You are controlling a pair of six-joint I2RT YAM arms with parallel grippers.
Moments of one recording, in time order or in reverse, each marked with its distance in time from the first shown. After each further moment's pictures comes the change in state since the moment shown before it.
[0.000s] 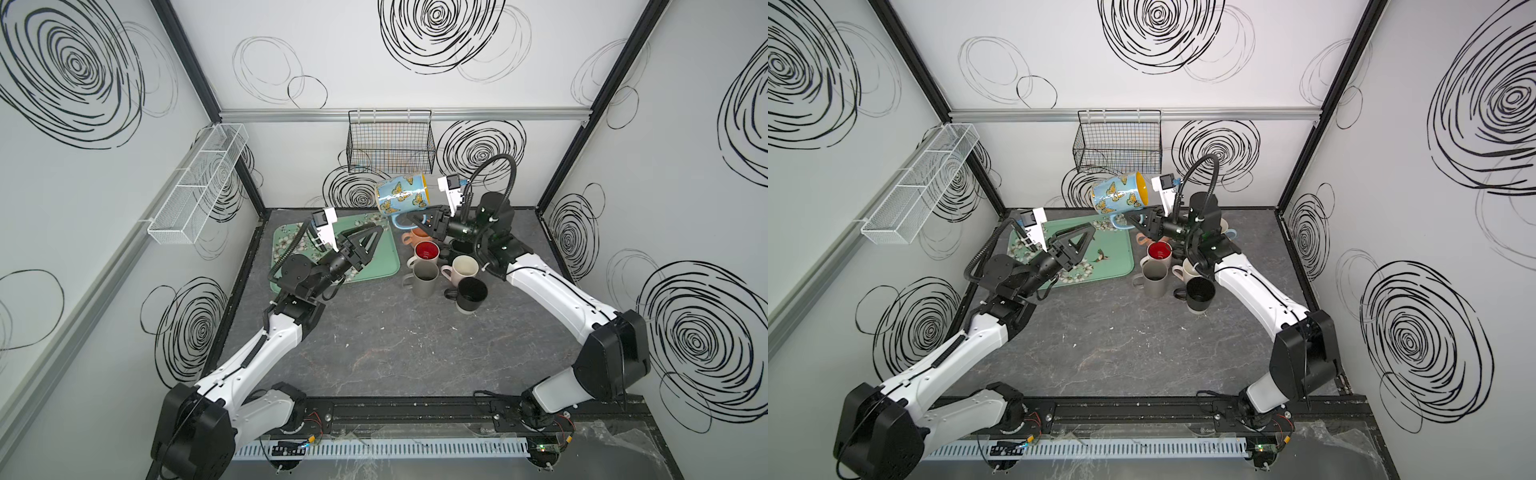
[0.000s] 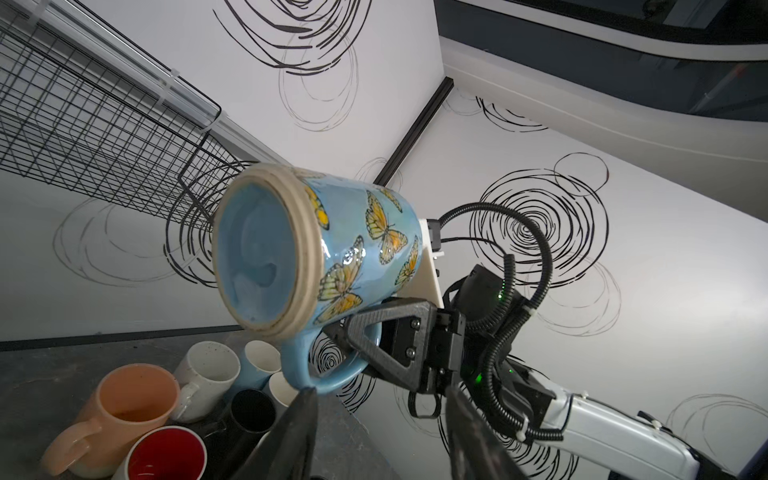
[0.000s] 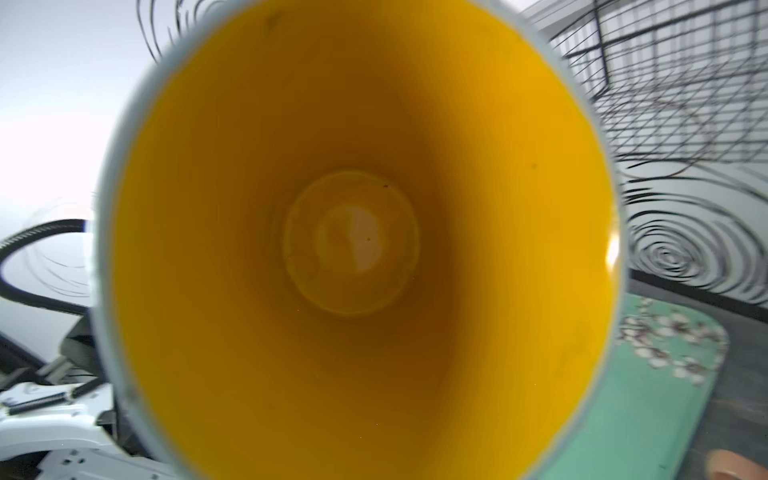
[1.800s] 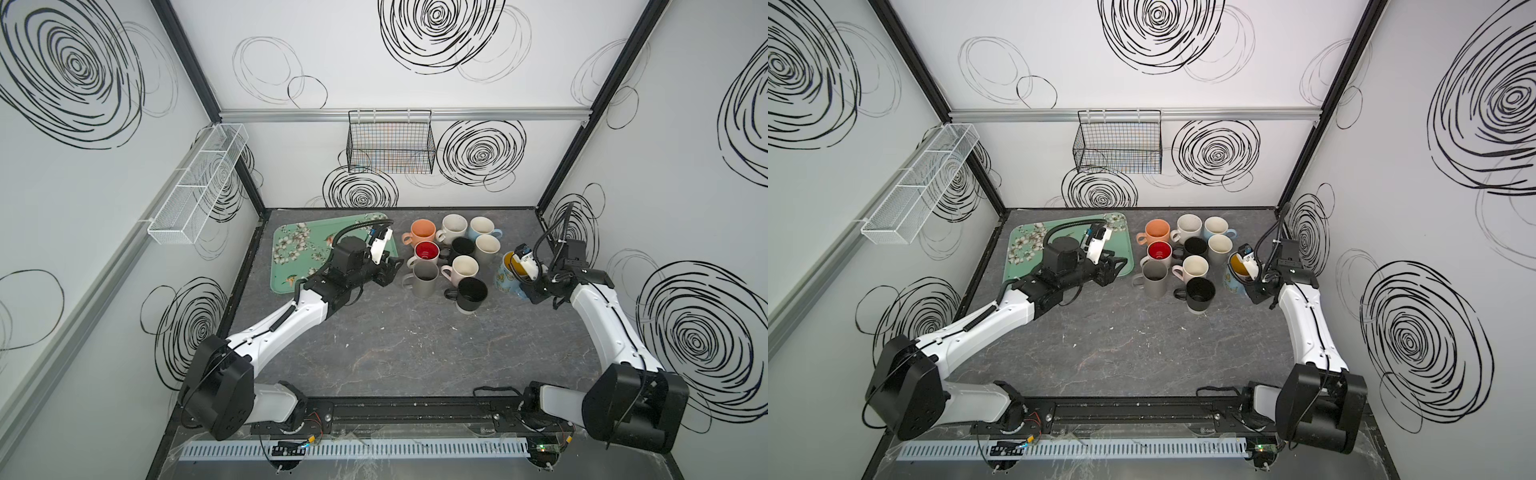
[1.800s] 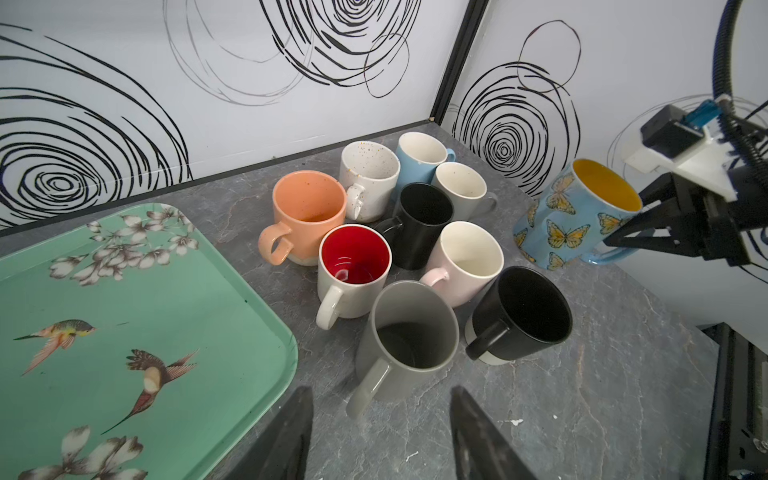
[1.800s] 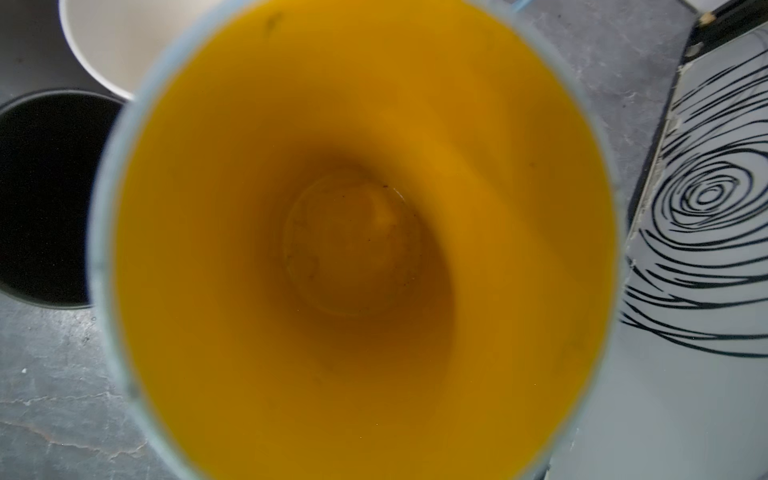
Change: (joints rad) left arm -0.140 0.265 0.198 -0.681 -0.221 0.659; right arm -0.607 -0.265 -0.355 -0.942 0.568 -1.113
